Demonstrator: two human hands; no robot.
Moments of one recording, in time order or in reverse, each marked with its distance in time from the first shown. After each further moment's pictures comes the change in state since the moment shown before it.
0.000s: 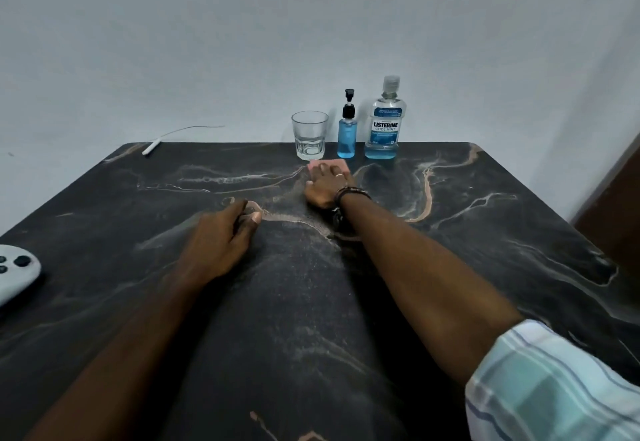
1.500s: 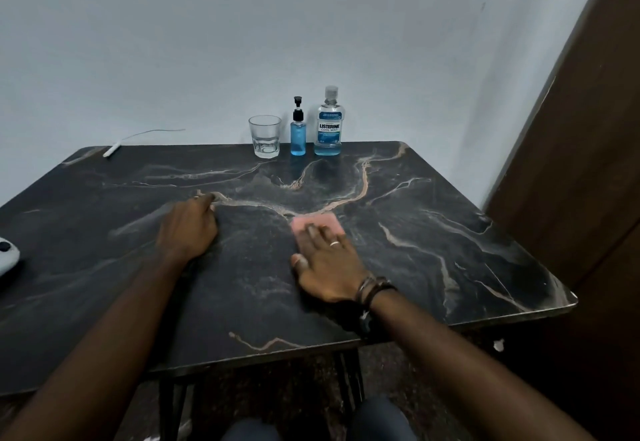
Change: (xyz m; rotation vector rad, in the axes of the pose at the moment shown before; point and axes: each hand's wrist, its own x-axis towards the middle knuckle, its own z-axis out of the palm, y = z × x) left_hand -0.017 0.023 -0.007 0.193 0.024 -0.112; right_hand -0.258 -0.004 0.029 0.034 0.026 -0.043
